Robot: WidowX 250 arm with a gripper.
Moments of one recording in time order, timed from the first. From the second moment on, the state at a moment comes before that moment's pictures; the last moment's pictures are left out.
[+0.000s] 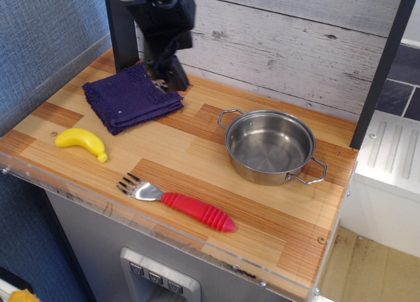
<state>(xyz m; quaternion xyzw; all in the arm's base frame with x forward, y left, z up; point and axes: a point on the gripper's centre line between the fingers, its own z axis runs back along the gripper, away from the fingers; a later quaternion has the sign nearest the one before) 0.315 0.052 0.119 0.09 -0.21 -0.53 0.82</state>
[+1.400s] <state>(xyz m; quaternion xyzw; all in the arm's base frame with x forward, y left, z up) 0.358 0.124 0.041 0.07 -0.05 -0.45 0.89</state>
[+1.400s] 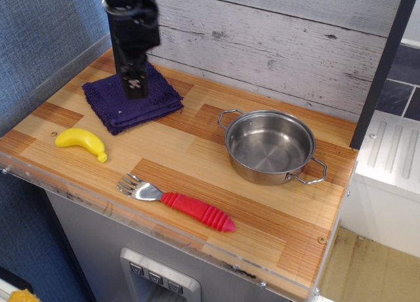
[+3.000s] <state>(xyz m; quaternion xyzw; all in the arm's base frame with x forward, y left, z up) 0.362 0.109 0.014 0.06 -0.04 -0.42 0.90</state>
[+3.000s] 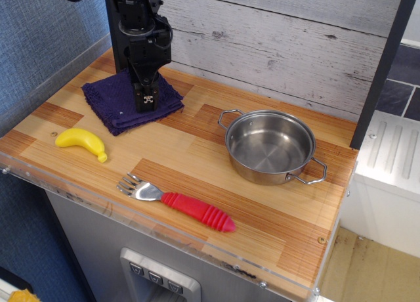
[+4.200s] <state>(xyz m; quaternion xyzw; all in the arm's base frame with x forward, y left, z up) 0.330 0.002 0.016 0.04 -0.04 -0.51 0.86</state>
